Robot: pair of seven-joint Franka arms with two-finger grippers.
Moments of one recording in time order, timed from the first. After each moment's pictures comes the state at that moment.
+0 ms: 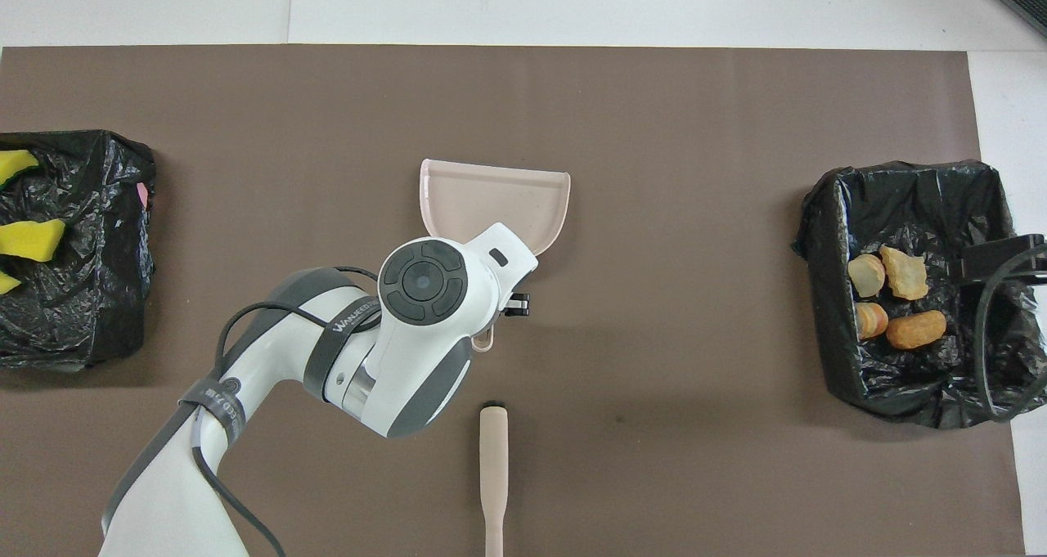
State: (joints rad) left arm -0.61 0.24 -0.06 -1.94 -0.07 2.26 -0.52; right arm -0.02 -0.10 -0.05 -1.61 0.01 1.50 0.00
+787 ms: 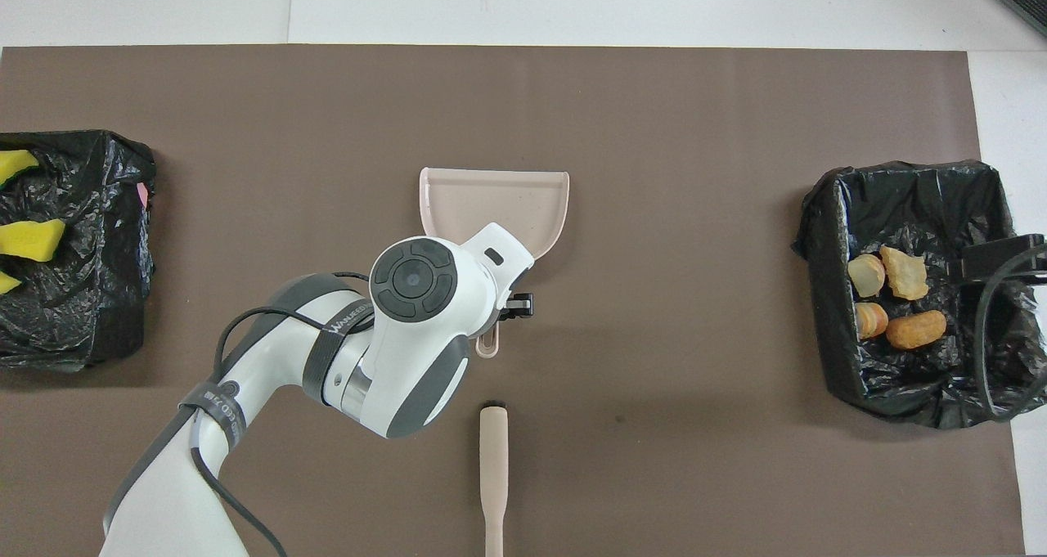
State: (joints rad) left arm -0.61 0.23 -0.04 -1.94 -0.13 2.26 -0.53; right arm -0.02 -0.10 -0.05 -1.61 0.01 1.50 0.00
